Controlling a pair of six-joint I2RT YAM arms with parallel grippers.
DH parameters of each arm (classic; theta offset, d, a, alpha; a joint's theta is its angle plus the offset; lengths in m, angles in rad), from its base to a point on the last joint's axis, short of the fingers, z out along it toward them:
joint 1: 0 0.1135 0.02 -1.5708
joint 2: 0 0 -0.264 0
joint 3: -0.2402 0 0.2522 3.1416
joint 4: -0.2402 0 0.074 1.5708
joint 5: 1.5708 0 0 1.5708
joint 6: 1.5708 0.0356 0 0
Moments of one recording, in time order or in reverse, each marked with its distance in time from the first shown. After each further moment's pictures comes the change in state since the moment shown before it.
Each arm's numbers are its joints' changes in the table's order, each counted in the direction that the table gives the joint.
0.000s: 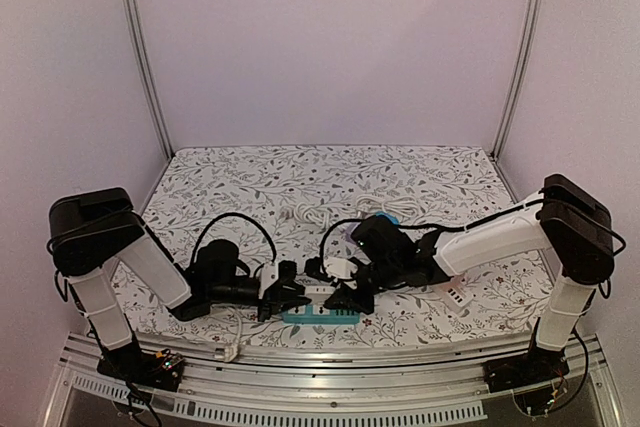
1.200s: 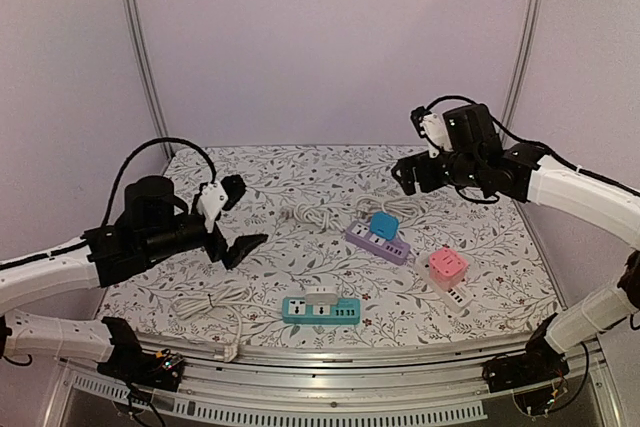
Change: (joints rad) left arm 0.037 -0.846 -0.215 -1.000 -0.444 0.062; right arm -0.324 -0.409 -0.245 -0.367 0.517 0.396
